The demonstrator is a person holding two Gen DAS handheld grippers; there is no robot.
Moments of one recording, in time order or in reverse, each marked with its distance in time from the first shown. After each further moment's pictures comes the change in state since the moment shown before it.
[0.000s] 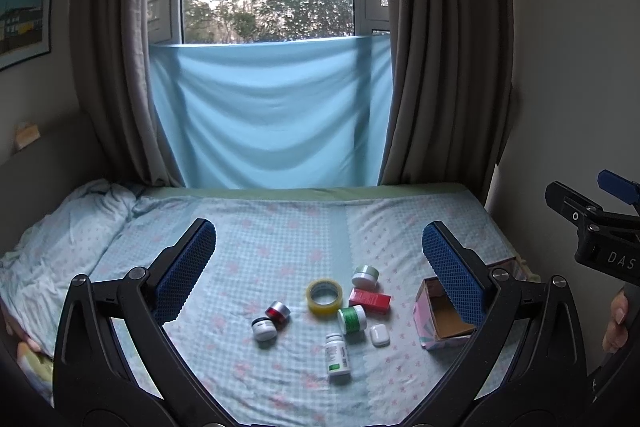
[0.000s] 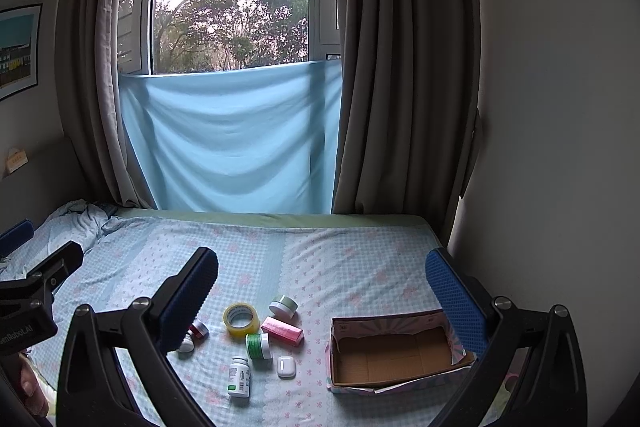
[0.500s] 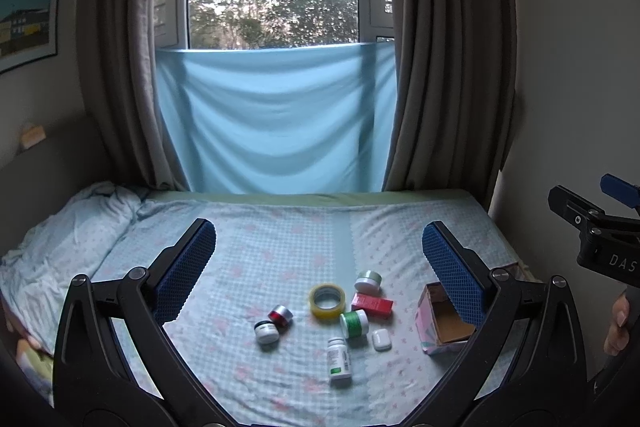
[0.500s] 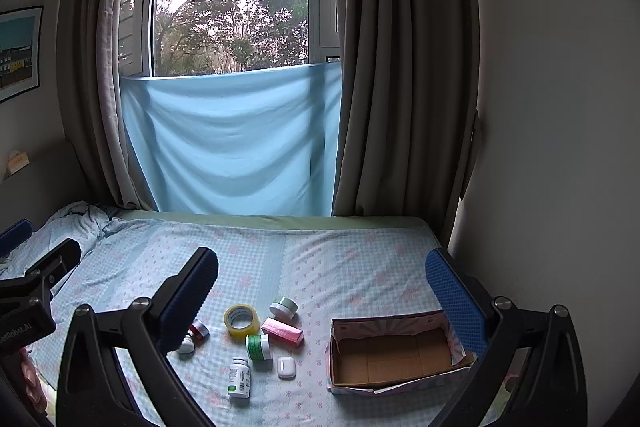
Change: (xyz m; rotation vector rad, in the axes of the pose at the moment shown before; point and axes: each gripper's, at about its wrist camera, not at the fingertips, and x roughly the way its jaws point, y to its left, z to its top) left arm -0.006 0.000 0.001 -0.010 -0.023 0.020; right arm -0.001 -0.005 0.000 0.005 -0.007 0.005
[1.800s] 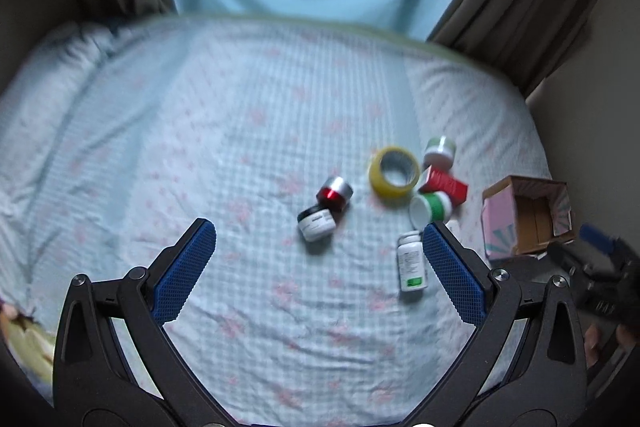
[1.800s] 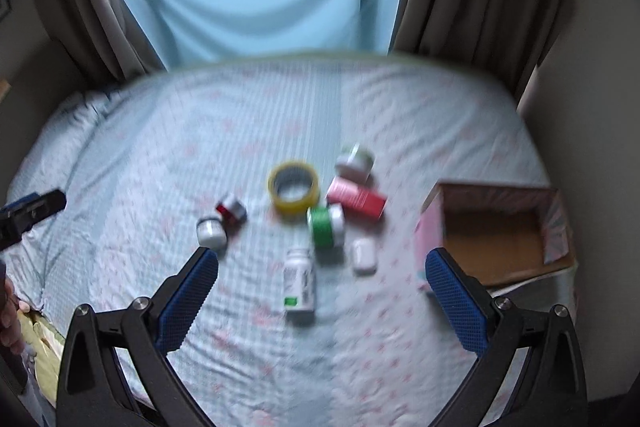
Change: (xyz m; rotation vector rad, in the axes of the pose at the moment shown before) left arm 0.262 0.212 -0.137 -0.166 0.654 -0.122; right arm 0.211 0.138 -0.141 0.006 0.626 0.083
